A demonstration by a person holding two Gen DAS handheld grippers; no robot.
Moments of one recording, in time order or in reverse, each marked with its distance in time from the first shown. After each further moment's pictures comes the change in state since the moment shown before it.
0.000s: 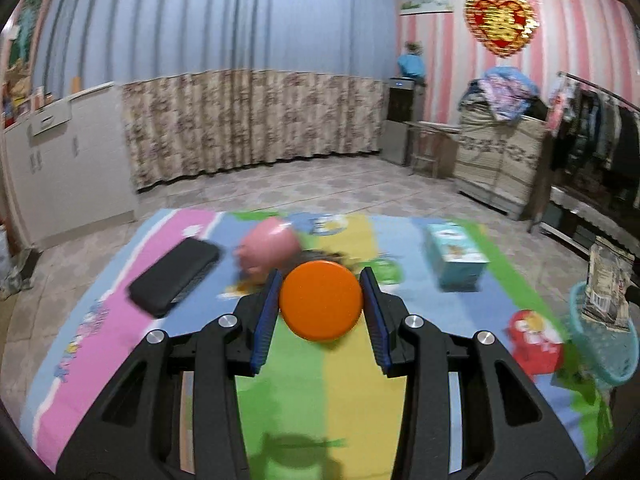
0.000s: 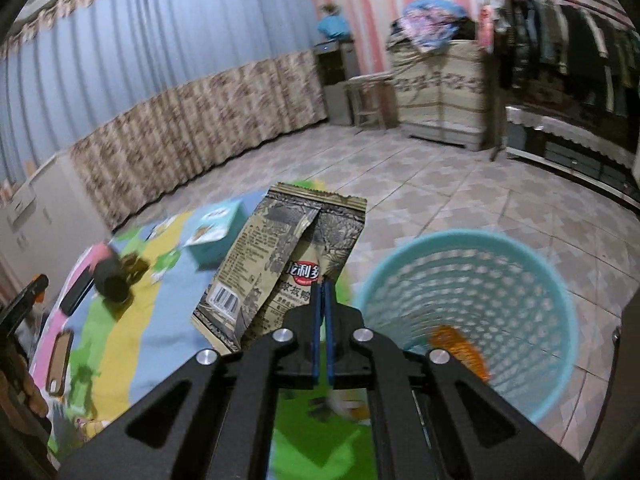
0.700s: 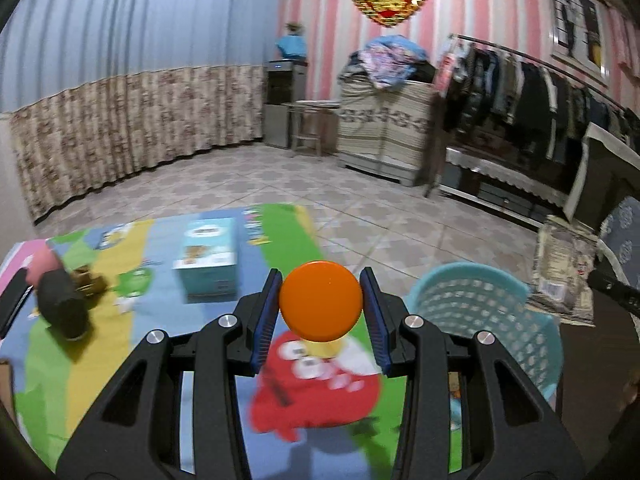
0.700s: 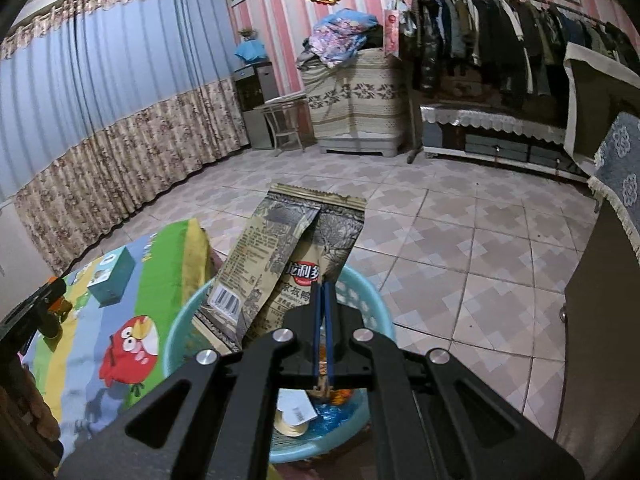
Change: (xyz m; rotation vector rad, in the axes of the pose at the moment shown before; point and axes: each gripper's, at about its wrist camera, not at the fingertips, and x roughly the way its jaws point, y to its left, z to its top) left arm 0.015 -0.252 -0.019 0.166 0.054 -0.355; right arm -0.027 -0.159 0.008 0.135 -0.051 -0.195
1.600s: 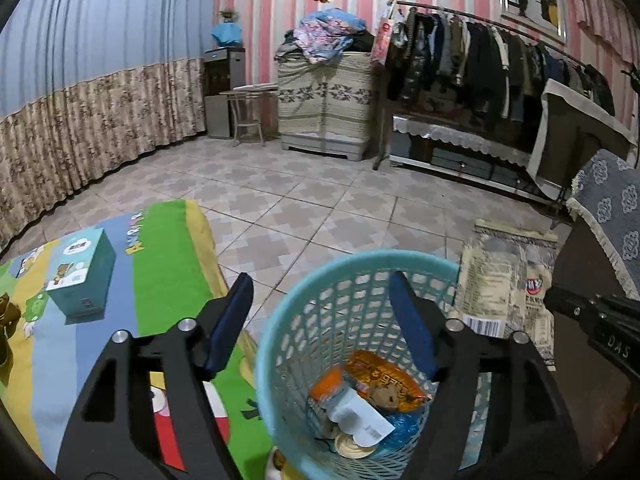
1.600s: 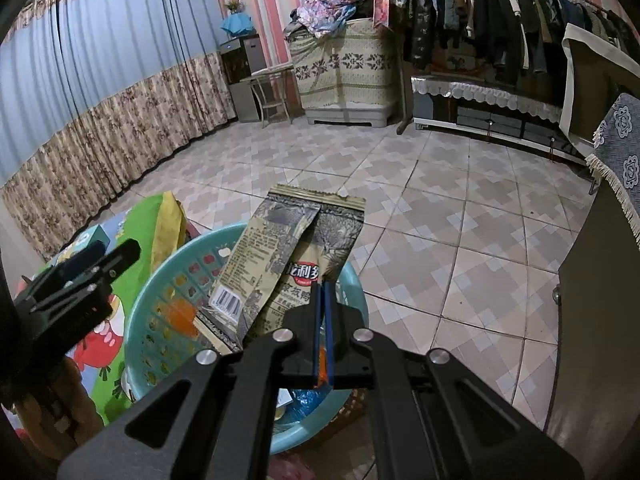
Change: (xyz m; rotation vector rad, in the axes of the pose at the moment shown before) left arm 0.068 -0.111 -0.003 0.112 0.067 -0.117; right arm 0.027 -0.008 -0.010 -0.018 0.110 -0.034
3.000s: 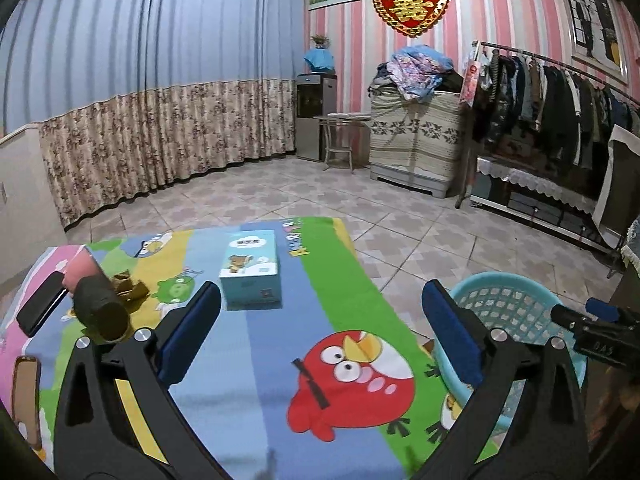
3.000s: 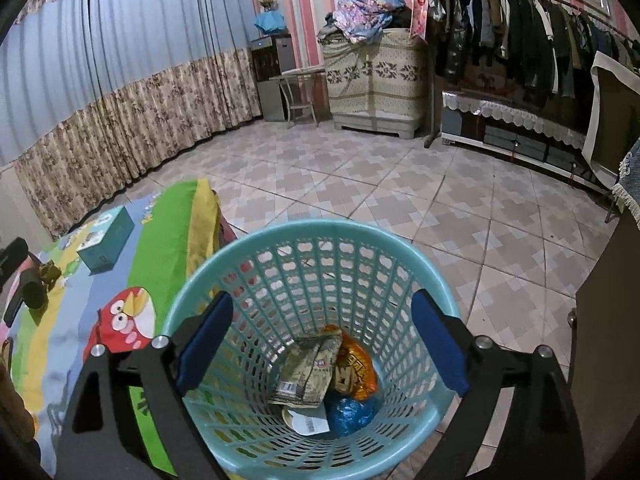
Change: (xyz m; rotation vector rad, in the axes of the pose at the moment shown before) left arm -0.102 0.124 -0.014 -0.126 -0.110 0.276; right arm 0.008 0.067 -0.006 -0.093 -0.048 0.050
